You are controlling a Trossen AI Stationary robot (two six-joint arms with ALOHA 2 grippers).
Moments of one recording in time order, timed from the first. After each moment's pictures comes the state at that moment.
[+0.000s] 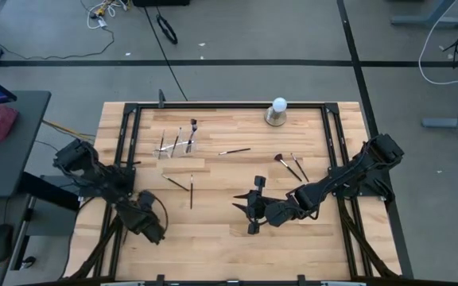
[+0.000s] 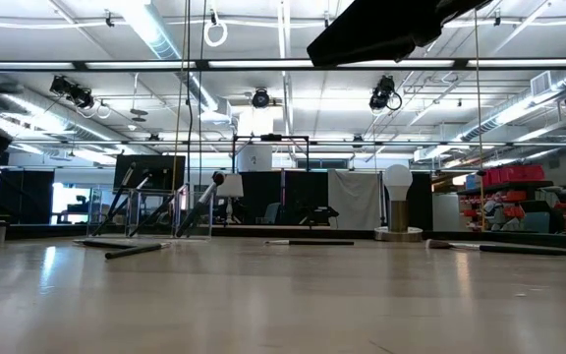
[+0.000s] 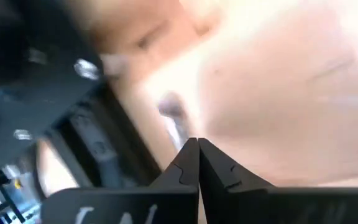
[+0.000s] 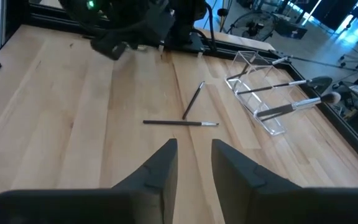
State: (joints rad) left arm -0.81 1.62 0.78 -1.10 0.10 -1.76; right arm 0.49 1.66 1.00 0.14 0.67 0.06
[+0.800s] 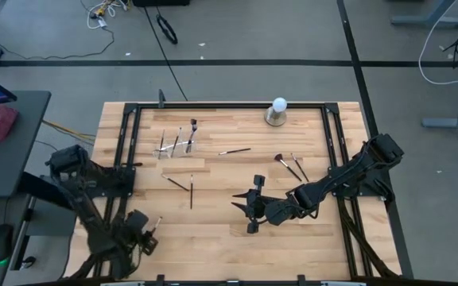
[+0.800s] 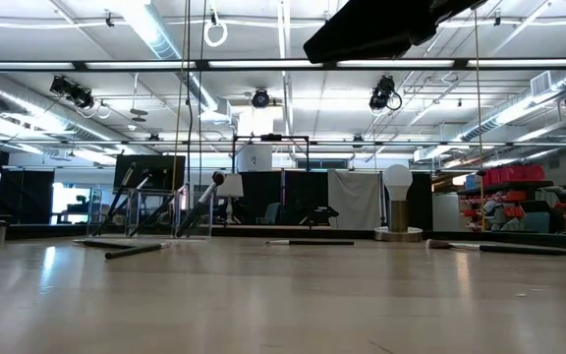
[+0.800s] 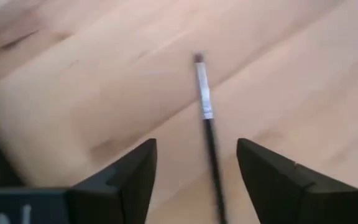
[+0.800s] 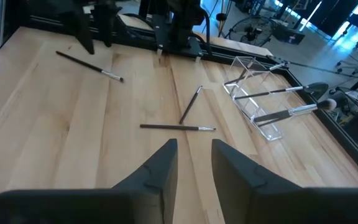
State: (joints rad) left arm -1.19 1.65 0.96 -1.00 -0.40 -2.19; right arm 0.48 1.66 1.00 0.17 0.67 0.03
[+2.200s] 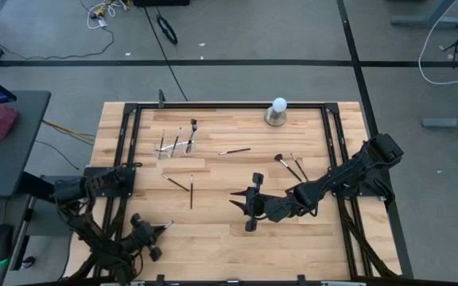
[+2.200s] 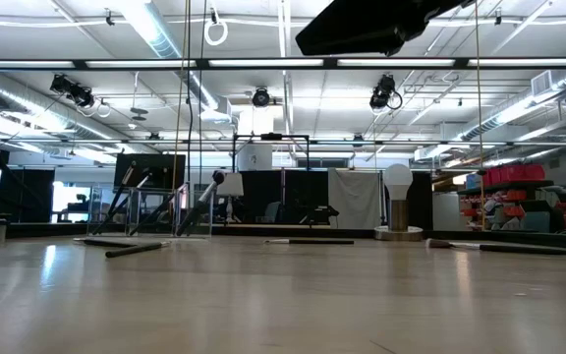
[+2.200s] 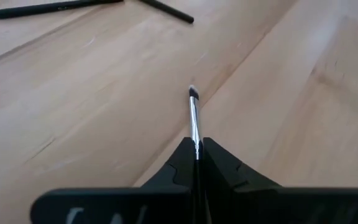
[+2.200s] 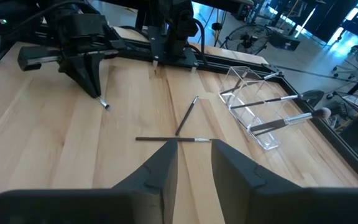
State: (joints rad) left arm -1.26 2.00 0.89 -0.77 -0.88 -2.11; right arm 0.47 1.66 1.00 0.22 0.66 0.01
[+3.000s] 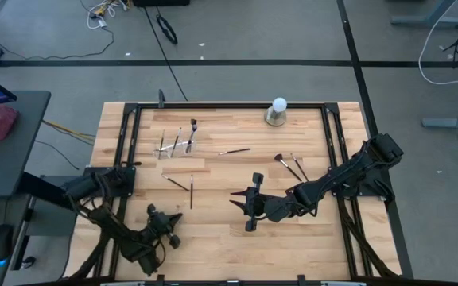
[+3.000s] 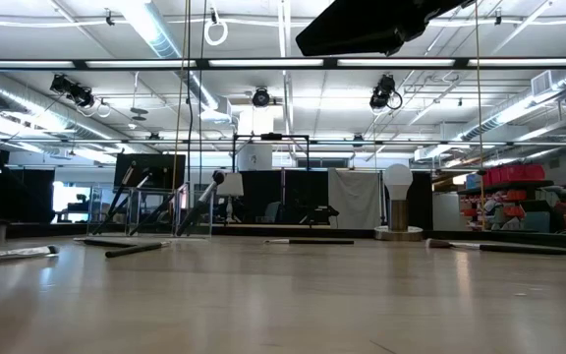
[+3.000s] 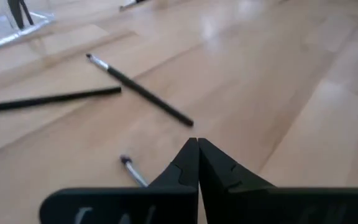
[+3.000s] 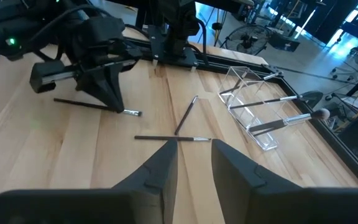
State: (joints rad) left arm -1.04 1.96 0.89 -0.73 -1.11 -1.97; right arm 0.47 1.66 1.00 0.22 0.66 0.00
